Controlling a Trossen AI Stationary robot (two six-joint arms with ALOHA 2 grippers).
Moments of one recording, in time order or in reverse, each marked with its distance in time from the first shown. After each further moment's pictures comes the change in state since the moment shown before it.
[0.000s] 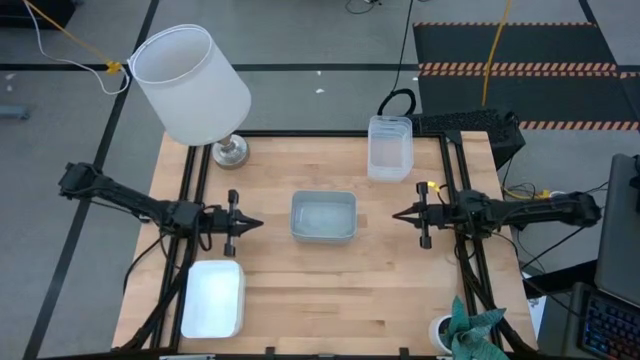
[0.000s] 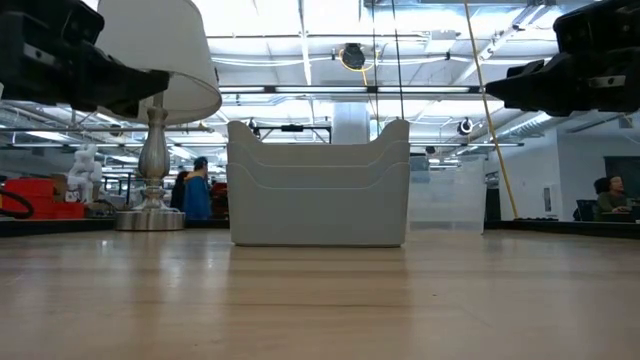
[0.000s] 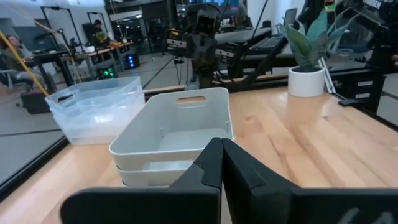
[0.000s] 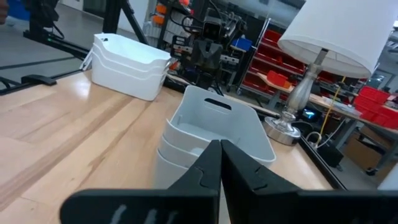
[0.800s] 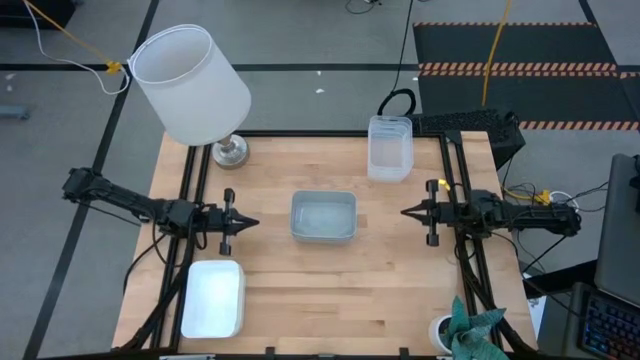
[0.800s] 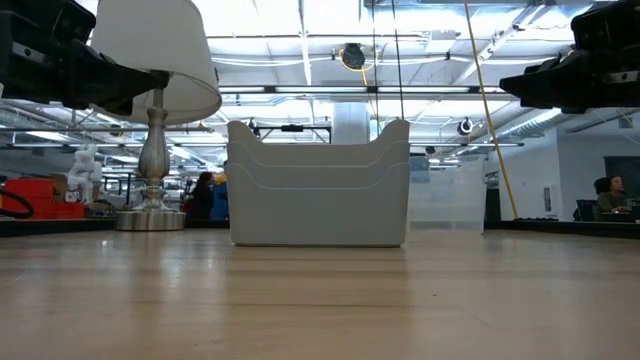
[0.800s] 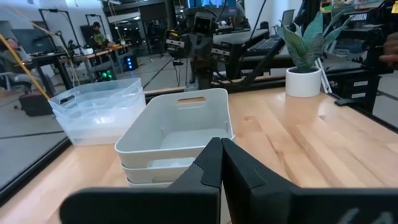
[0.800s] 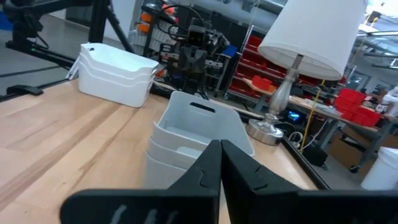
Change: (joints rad) left arm 0.000 -0.188 0.000 -0.188 0.008 0.011; right arm 0.000 -0.364 0.000 -0.325 0.053 0.015
